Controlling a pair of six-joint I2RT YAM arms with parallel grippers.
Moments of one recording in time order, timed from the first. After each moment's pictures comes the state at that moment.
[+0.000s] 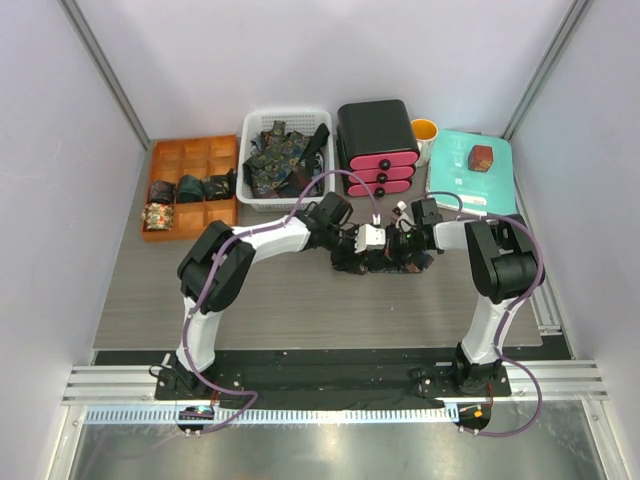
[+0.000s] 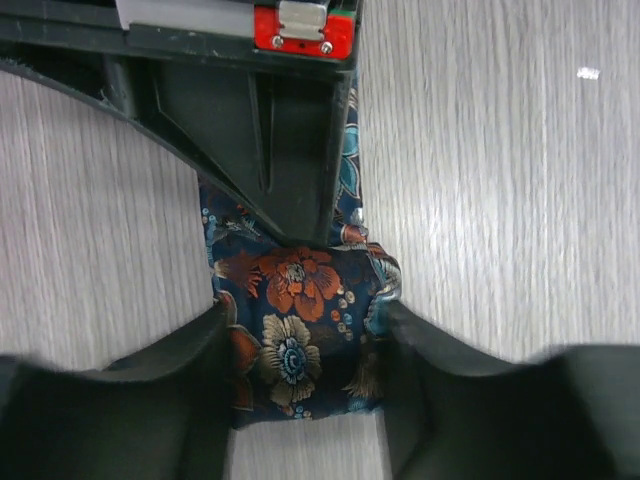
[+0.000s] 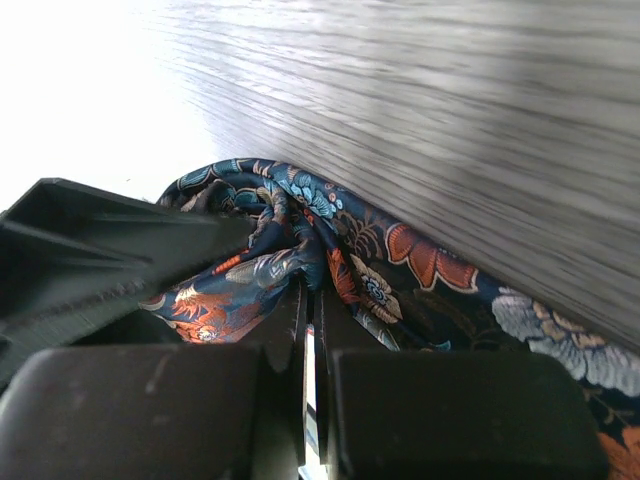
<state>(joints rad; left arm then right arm) -0.75 2.04 1.39 -0.27 0.59 0.71 0.18 1.89 0.91 -0.13 -0.81 0.56</state>
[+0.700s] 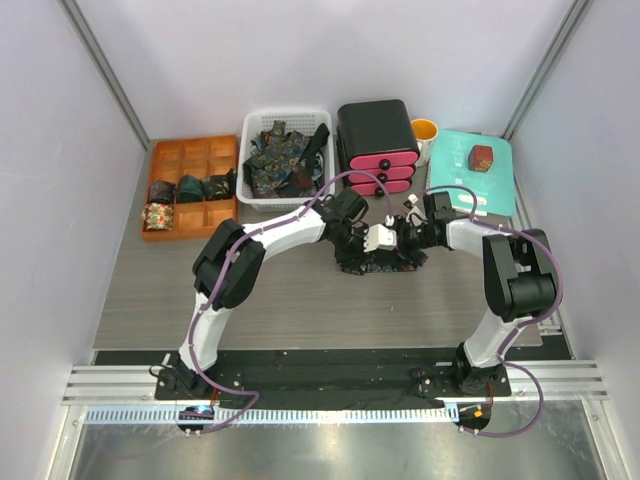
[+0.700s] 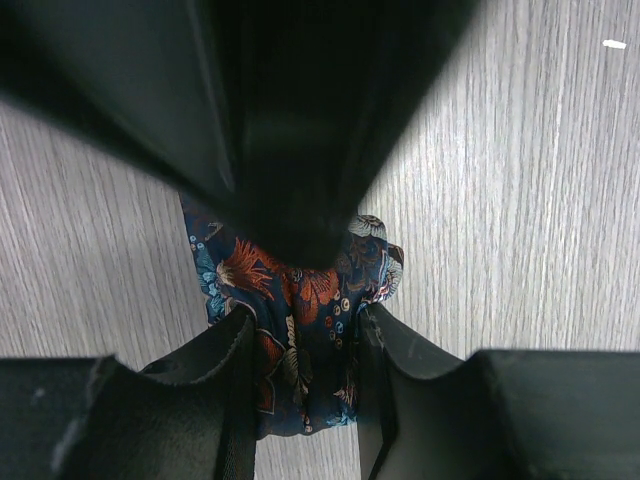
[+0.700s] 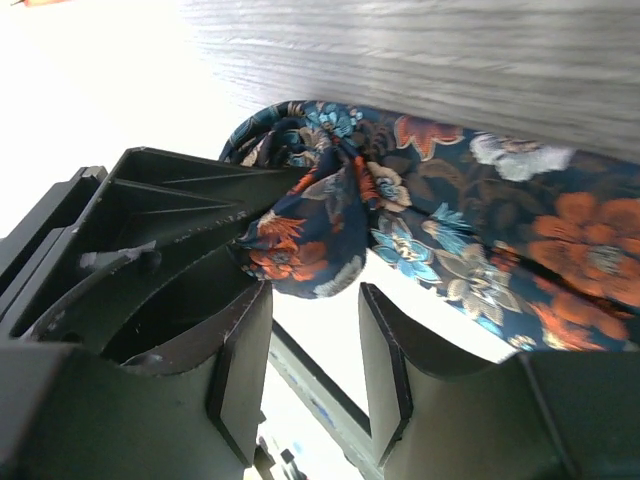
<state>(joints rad) -0.79 2.14 1.62 -0.59 0.46 0.74 0.14 1.73 0.90 -0.26 -0.80 0.56</state>
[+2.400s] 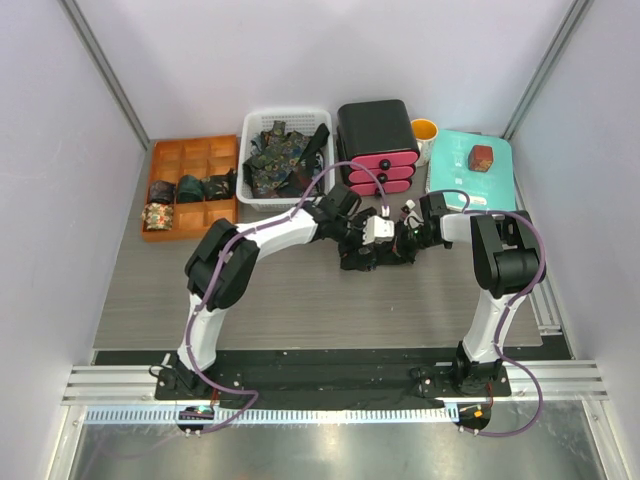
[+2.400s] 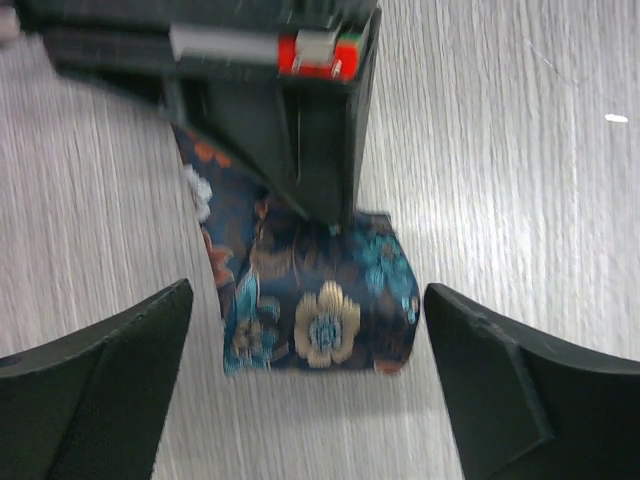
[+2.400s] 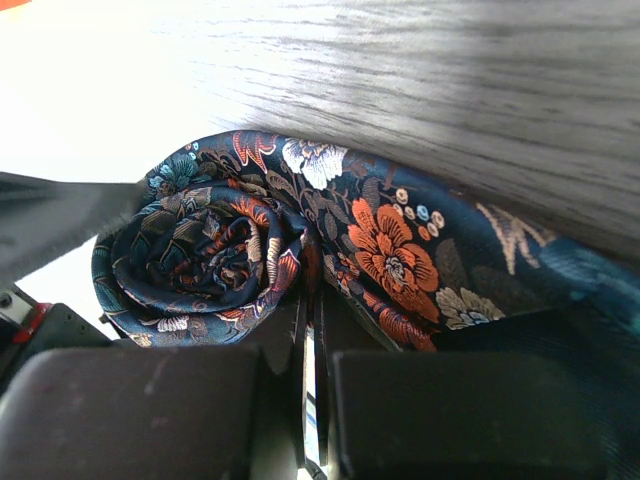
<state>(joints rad) -0.76 2.09 1.54 -0.36 0.58 0.73 0.12 1.93 0.98 -0.28 -0.79 0.51</state>
